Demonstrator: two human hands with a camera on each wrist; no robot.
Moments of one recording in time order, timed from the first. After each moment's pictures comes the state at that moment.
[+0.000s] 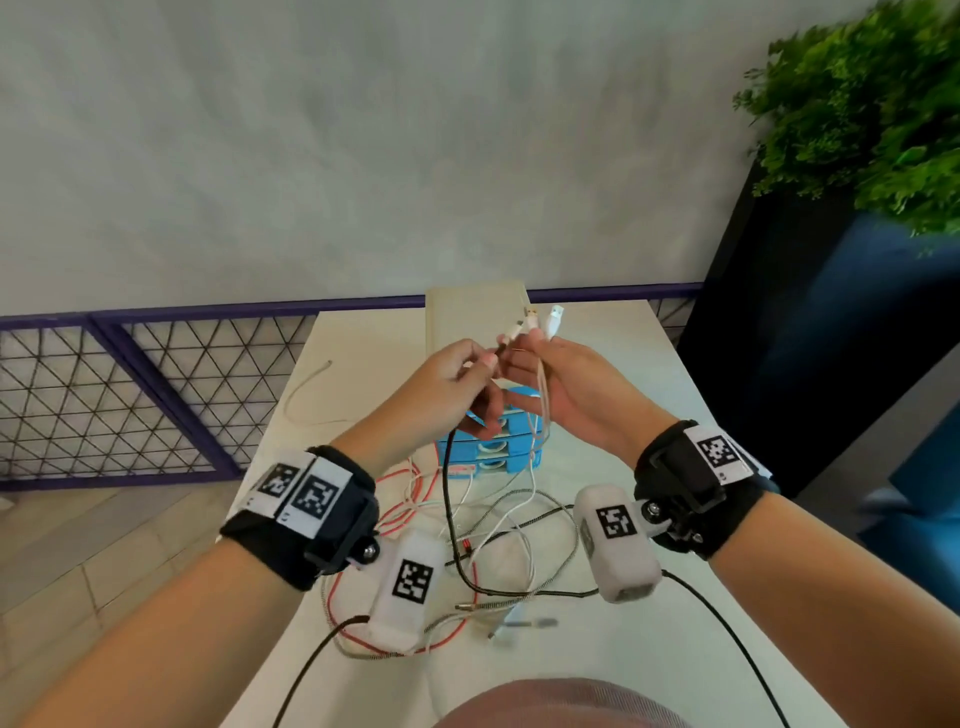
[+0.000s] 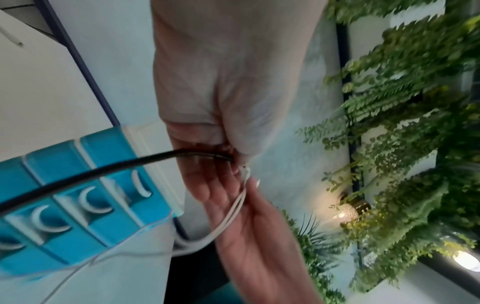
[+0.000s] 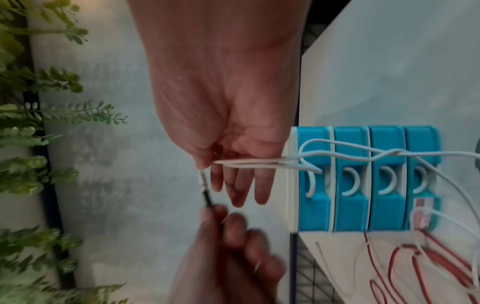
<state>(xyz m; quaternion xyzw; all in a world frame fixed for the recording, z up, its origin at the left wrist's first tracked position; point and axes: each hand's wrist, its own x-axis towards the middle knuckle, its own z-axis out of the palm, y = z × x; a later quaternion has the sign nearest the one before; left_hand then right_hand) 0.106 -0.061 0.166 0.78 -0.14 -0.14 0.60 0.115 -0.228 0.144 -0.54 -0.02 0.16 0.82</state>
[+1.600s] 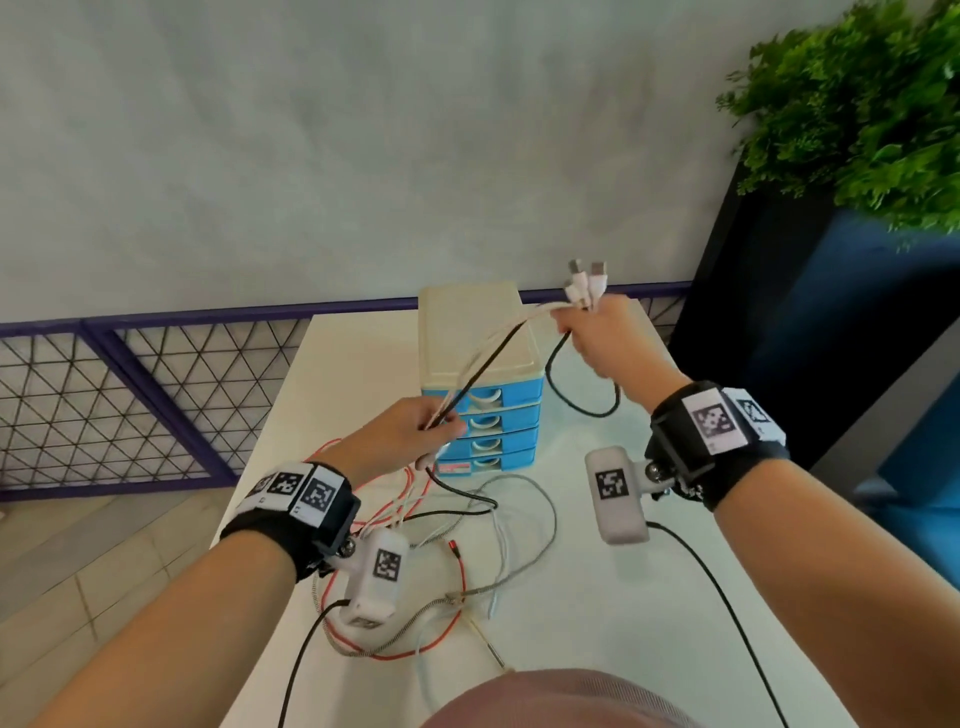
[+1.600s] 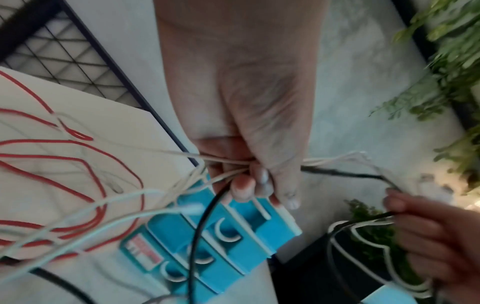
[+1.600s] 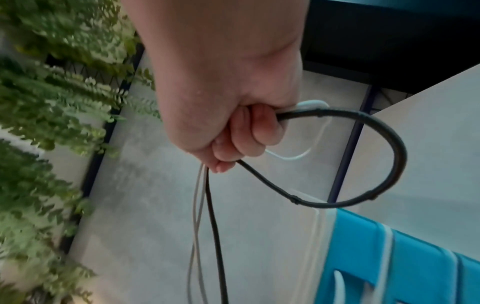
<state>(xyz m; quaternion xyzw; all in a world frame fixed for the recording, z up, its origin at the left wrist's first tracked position) 0.126 -0.015 0.098 0.87 -0.19 -0.17 0.42 0.128 -0.257 0.178 -0.84 0.09 -0.05 0.53</state>
